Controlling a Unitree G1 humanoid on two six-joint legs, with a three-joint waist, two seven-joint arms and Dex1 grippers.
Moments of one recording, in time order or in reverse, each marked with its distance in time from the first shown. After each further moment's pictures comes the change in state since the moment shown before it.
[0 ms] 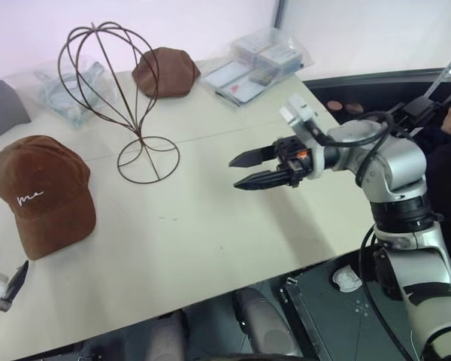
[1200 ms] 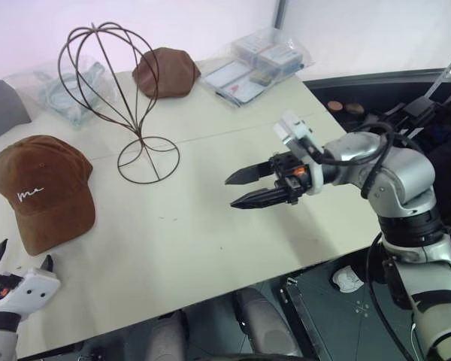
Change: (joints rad) left arm -0.048 -0.086 -0.220 0.076 0.319 0.009 0.449; right arm 0.047 -0.055 0.032 -0.146 0.112 0.079 -0.094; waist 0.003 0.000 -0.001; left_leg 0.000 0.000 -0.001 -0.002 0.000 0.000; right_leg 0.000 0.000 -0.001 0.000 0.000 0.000
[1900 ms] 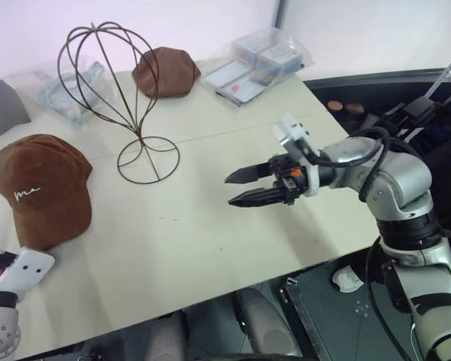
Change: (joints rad) left arm -0.092 0.045 -0.022 -0.033 0.022 0.251 0.003; right arm 0.023 0.007 -0.001 0.000 0.011 -0.002 -0.059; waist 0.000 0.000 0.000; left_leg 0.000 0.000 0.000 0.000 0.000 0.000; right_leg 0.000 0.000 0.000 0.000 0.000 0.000
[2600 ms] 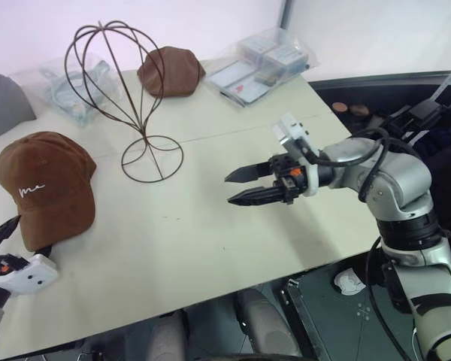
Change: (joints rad) left arm -0.030 0.343 -0.109 0.406 0.101 -0.517 0.171; right arm 0.002 -0.001 0.000 0.003 0.009 -0.002 -0.020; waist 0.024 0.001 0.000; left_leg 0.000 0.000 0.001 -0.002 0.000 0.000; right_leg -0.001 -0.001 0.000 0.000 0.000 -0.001
